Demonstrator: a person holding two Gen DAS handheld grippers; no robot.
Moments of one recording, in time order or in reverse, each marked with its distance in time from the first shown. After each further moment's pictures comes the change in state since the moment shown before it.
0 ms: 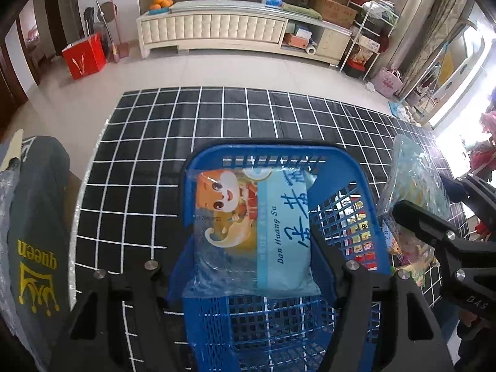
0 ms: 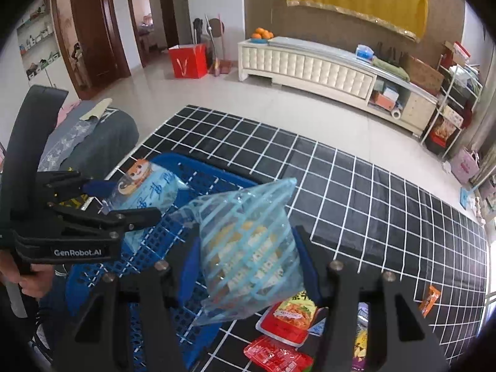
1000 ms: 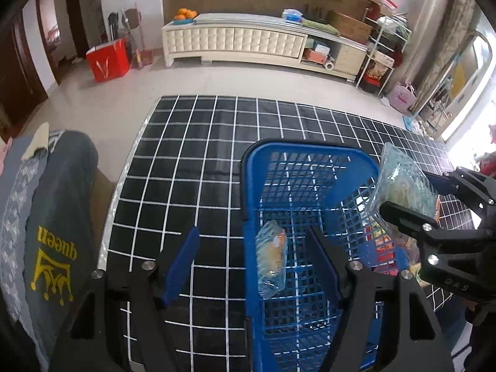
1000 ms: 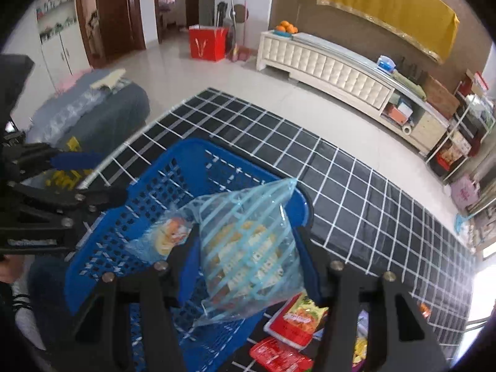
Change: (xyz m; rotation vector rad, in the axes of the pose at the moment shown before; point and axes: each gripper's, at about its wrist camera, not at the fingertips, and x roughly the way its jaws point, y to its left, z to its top) left arm -0.038 0.044 -0.025 -0.053 -0.067 0.072; right arm 0.018 0.049 0.014 -0.159 0.069 -0.038
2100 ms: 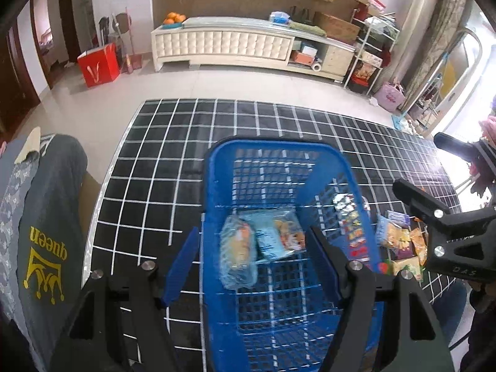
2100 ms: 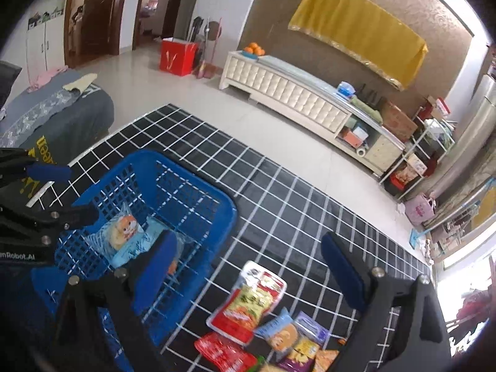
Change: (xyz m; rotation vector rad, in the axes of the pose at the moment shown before) left arm -0.020 -0.042 -0.009 0.043 -0.027 -0.039; right arm -0.054 -0.027 -0.013 -0.026 -0.106 -0.205
